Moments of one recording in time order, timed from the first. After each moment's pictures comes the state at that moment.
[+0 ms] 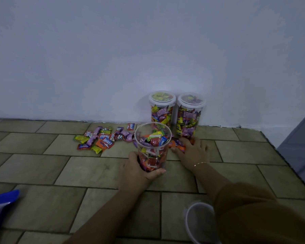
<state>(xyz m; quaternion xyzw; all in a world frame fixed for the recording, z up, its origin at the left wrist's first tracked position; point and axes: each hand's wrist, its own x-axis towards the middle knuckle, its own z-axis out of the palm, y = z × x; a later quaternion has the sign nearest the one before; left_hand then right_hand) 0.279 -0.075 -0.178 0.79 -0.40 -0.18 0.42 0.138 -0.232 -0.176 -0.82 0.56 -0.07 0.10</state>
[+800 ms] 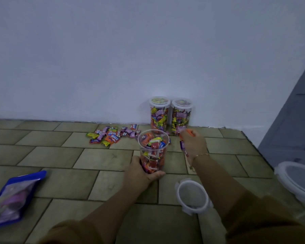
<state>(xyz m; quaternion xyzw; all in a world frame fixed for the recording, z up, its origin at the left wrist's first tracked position) 0.241 -0.018 -0.161 0.78 -0.41 -0.22 0.42 0.113 -0.139 -0.083 -0.55 0.49 -0.46 0.50</state>
